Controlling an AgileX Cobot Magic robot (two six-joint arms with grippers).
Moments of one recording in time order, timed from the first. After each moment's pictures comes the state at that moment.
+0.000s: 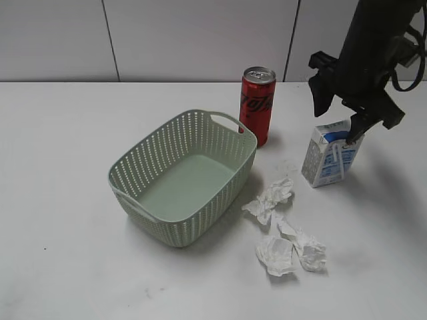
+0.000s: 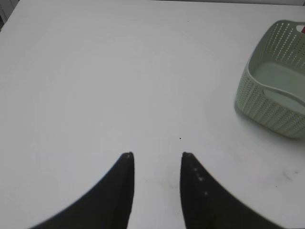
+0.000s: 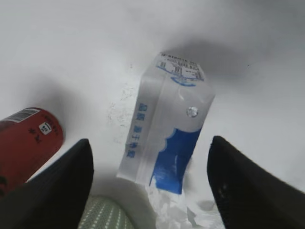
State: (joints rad) left arm -0.07 0.00 -0.48 -0.16 1.09 0.10; right arm 0.35 1.95 -1.52 -0.09 1.04 1.34
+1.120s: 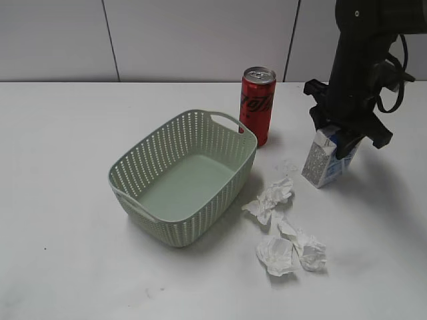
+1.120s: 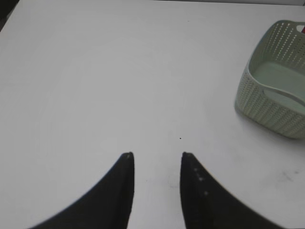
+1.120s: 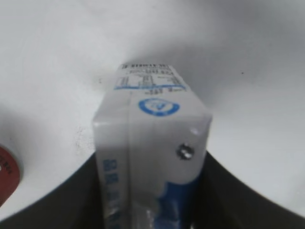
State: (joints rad) left arm -0.07 0.00 -0.48 -0.16 1.09 0.10; right arm 0.35 2.06 -1.52 -0.12 1.04 1.39
